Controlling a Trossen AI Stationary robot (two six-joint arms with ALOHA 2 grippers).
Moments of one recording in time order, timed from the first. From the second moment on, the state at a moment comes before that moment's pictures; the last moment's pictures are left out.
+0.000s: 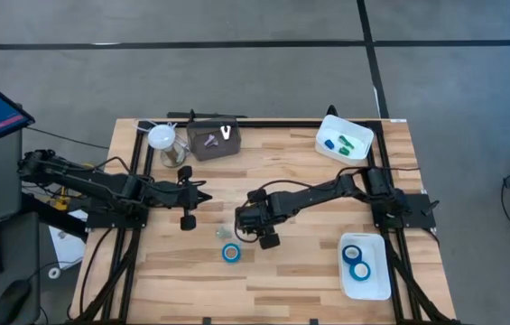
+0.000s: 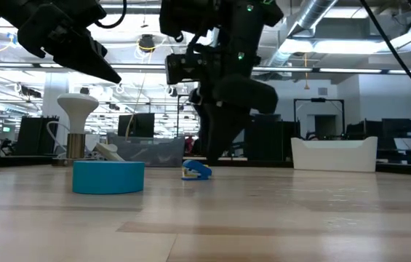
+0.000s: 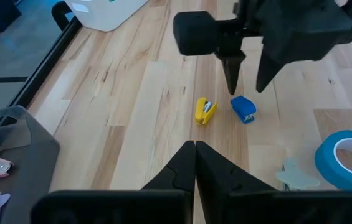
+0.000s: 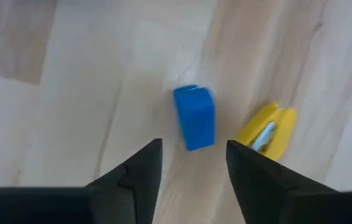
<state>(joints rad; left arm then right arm) -0.20 0.89 0.49 -0.20 -0.40 -0.03 0.17 2.16 1.66 -0.81 0.17 -0.16</state>
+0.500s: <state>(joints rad) -0.20 0.89 0.49 -0.20 -0.40 -0.03 0.13 2.16 1.66 -0.74 0.07 -0.19</state>
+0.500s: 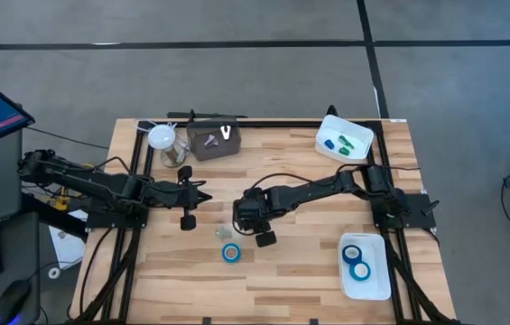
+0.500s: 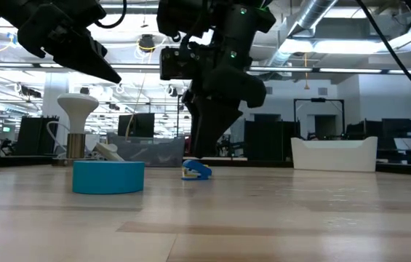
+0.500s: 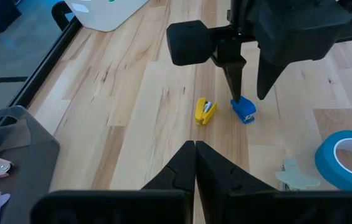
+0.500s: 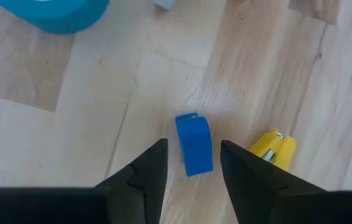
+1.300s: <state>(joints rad) -0.20 0.89 0.49 -0.20 -0.40 -0.03 0.11 2.20 1.66 -0.72 0.05 -0.19</state>
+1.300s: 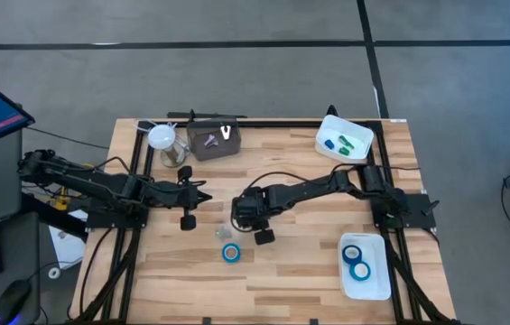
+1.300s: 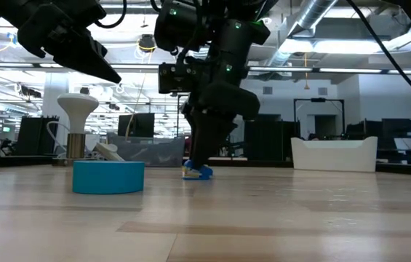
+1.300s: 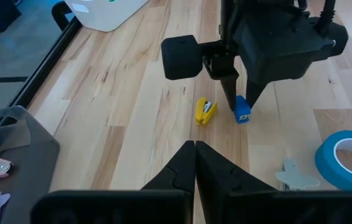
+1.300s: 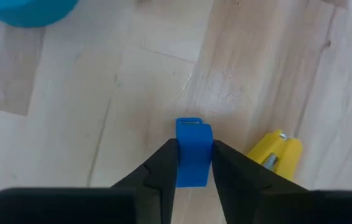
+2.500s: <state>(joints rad) -0.20 0.89 0.49 -0.20 -0.40 -0.03 0.04 2.11 1.81 -1.10 0.39 -0.07</state>
